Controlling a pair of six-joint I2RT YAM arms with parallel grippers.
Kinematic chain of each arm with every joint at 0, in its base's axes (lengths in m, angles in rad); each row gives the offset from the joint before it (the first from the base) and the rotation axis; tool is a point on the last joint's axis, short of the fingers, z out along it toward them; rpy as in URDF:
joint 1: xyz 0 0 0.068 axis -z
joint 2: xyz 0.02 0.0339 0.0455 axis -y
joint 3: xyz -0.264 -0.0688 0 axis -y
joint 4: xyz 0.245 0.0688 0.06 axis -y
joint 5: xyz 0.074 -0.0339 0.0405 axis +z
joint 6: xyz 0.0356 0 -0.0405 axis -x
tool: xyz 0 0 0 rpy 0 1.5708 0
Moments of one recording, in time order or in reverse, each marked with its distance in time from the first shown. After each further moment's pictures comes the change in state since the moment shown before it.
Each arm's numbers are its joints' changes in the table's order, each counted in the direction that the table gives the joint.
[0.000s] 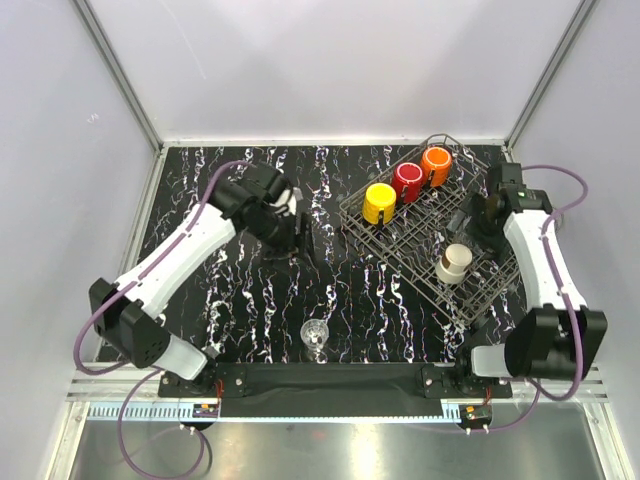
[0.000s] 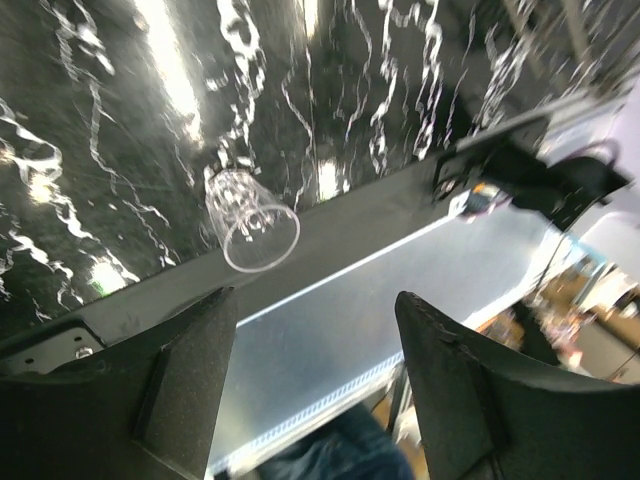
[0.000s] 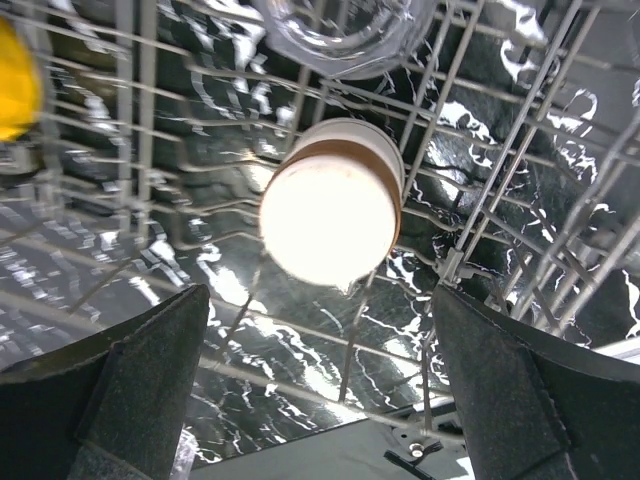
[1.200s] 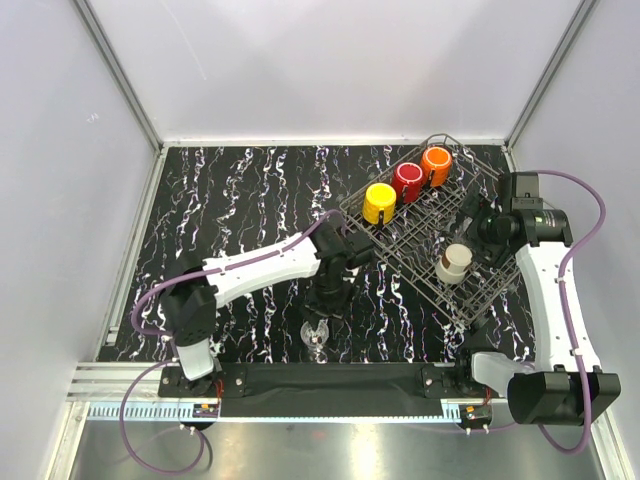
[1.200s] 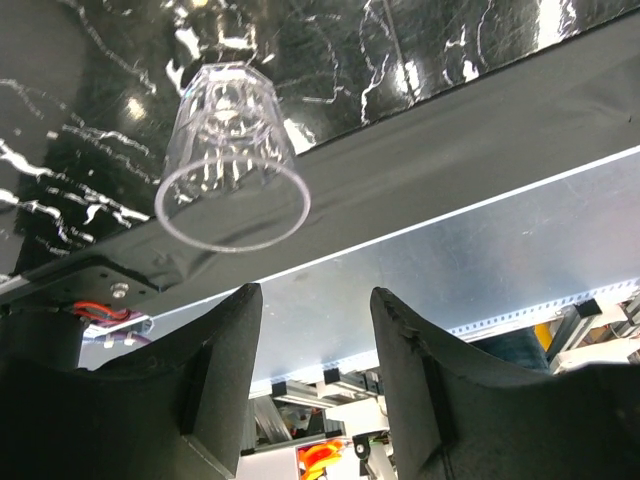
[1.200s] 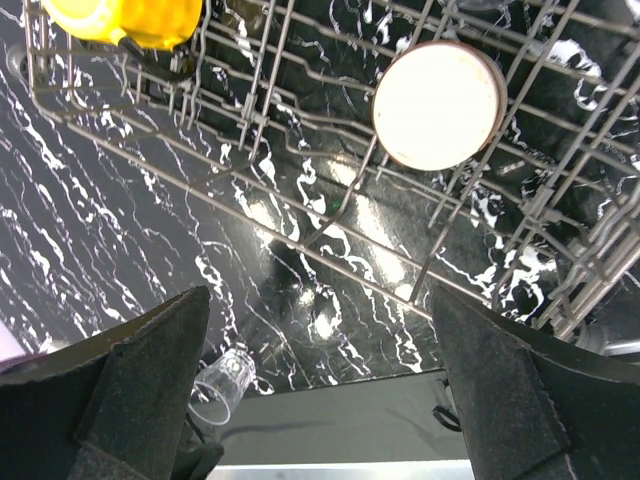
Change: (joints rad) left arm 0.480 -0.315 0.041 -0.124 0.188 0.038; right arm -0.039 0.249 0.031 -0.089 0.171 -0.060
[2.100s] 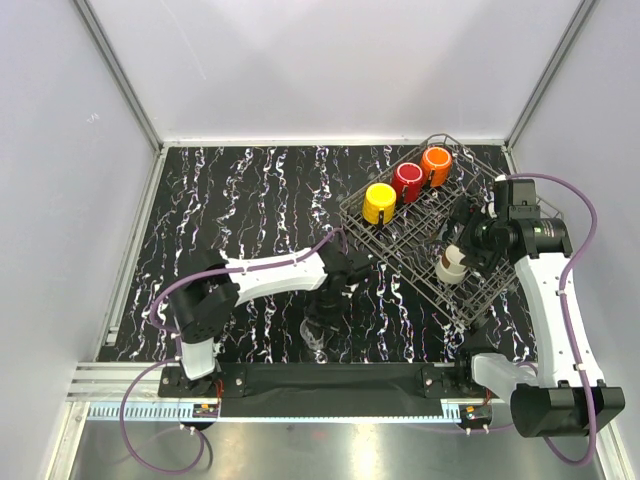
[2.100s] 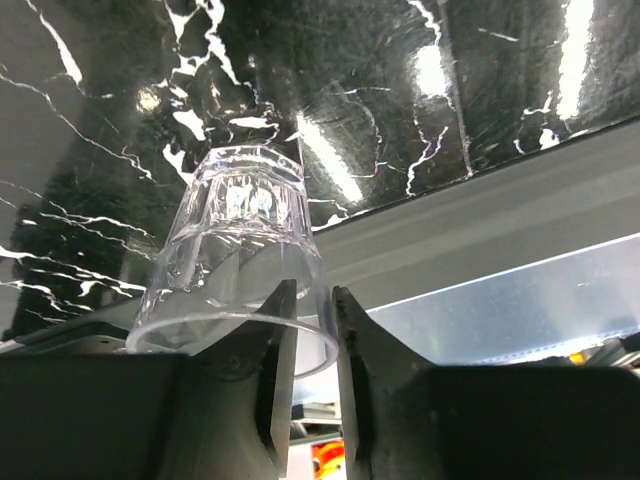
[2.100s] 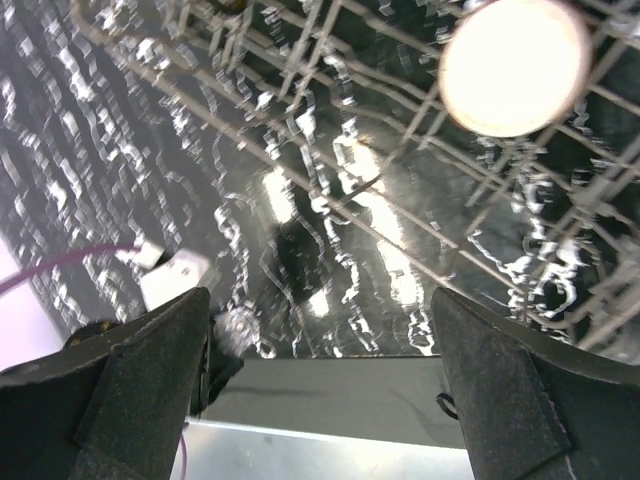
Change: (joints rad) left arm 0.016 -0.054 -0.204 0.218 0.003 -0.025; right arm -0.046 0.058 -0.033 -0.003 0.085 0.032
